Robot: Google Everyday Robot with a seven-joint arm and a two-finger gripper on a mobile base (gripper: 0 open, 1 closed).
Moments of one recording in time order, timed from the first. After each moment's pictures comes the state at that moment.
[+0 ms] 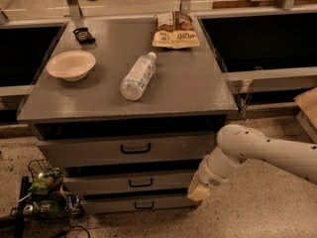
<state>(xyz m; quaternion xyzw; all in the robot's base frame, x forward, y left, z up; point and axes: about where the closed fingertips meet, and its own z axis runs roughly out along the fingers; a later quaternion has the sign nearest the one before) 0.432 -0.121 0.537 -0.59 0.77 0.20 0.08</state>
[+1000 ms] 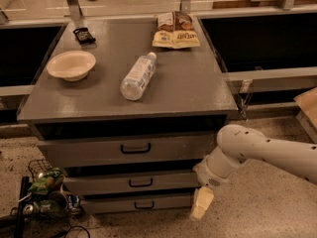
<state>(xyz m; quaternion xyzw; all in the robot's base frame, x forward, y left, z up) 0.432 -0.121 0.537 -0.59 0.77 0.20 0.08</state>
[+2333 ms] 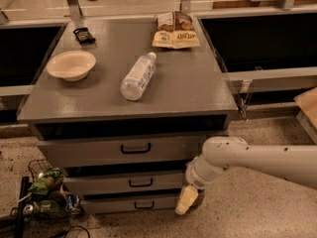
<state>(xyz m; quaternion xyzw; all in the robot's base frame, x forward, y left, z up) 0.474 -0.093 0.488 -0.57 0.80 0.15 0.13</state>
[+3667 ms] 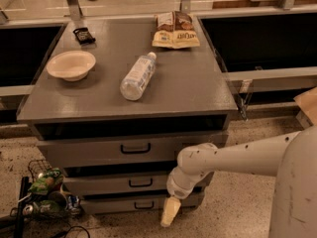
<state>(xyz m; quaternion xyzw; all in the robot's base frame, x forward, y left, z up) 0.450 -0.037 0.441 -0.61 0.77 0.16 0.09</state>
